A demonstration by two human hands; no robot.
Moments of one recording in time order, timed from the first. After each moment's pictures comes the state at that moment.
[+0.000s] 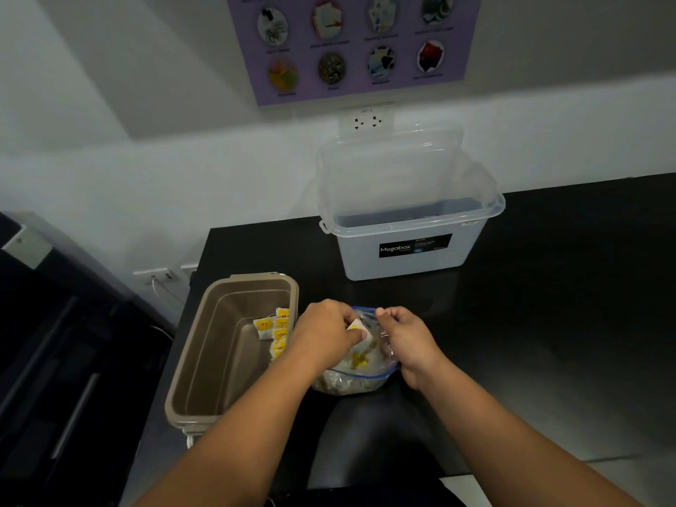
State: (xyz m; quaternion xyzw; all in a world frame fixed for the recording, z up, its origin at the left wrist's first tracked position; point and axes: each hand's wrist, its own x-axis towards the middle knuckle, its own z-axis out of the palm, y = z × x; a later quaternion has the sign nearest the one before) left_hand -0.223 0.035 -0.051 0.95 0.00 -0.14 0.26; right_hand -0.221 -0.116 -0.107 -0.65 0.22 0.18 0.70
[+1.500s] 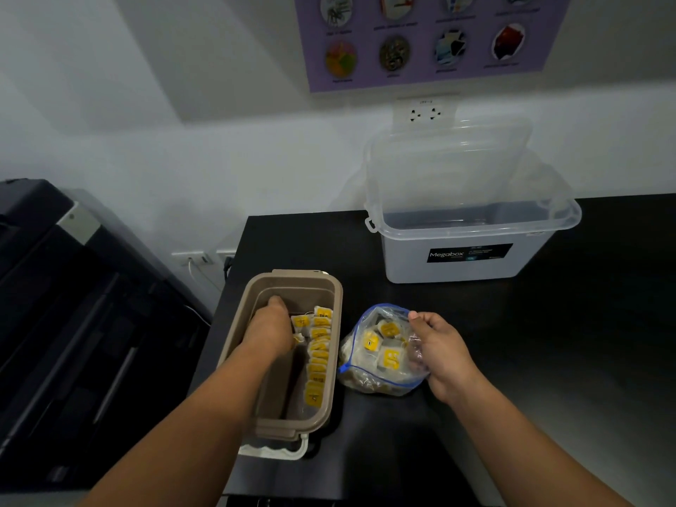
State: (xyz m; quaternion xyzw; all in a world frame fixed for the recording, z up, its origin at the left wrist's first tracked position) left_hand -0.193 0.176 -0.099 0.95 0.22 -0.18 0.10; right_hand -0.206 -0.090 -0.119 -0.61 0.25 0.18 0.73
